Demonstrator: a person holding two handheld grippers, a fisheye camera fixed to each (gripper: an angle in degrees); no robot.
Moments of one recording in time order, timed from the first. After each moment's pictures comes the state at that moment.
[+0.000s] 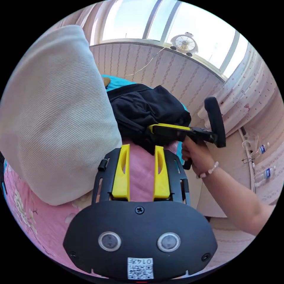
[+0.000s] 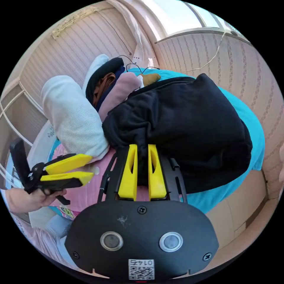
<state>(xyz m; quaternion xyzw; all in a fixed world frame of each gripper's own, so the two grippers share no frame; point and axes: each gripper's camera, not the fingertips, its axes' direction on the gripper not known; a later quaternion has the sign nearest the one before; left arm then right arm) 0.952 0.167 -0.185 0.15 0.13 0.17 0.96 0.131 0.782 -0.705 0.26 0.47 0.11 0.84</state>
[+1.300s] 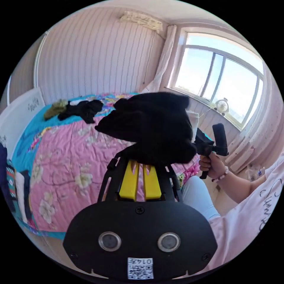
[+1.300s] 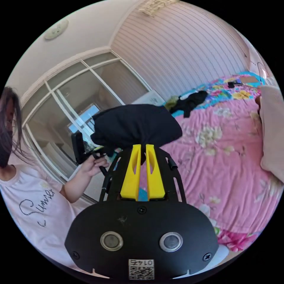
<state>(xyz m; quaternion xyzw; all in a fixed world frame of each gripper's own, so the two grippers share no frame) 0.301 0.726 -0.452 0.28 0.12 -0.12 0.95 -0.105 0.536 -0.196 0.04 0.24 -0.05 0.97</state>
